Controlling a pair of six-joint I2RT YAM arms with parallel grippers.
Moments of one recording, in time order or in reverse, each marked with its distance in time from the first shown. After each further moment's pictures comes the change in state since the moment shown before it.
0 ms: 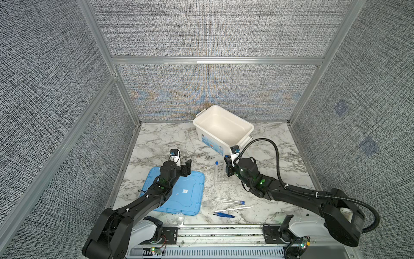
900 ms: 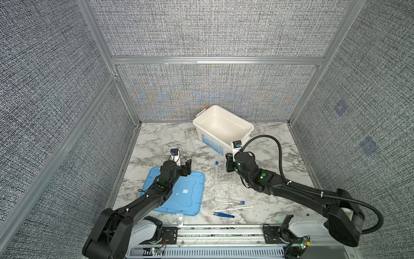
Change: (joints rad) left arm 0.000 -0.004 0.007 -0.013 0.001 -0.003; right arm -0.005 0.004 0.138 -0.230 0.053 0.151
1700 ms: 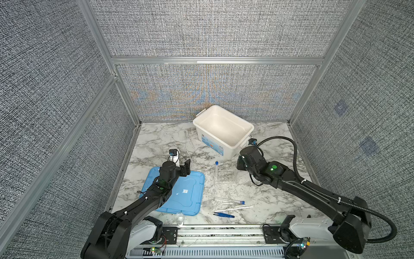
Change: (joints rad) left arm 0.000 -0.021 -0.010 -0.008 -0.026 -0.001; right arm -0.068 -0.086 0.175 -0.564 0.037 0.315
